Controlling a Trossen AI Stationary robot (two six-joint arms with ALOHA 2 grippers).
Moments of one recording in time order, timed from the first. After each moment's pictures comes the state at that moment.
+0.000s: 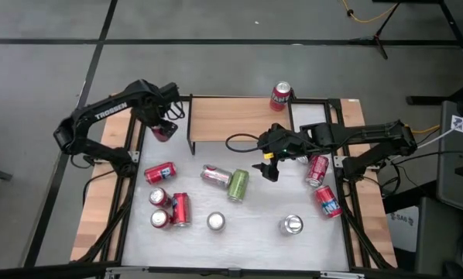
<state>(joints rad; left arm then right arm) 0.70 1.34 1.18 -1.45 -0.09 -0.38 0.11 1.45 1.44 -0.82 0.16 0.25</state>
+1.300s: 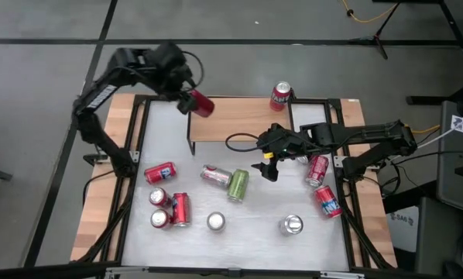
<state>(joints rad) 0.50 1.61 2.15 -1.57 0.12 -0.32 0.10 1.45 1.44 -0.81 0.16 0.25</state>
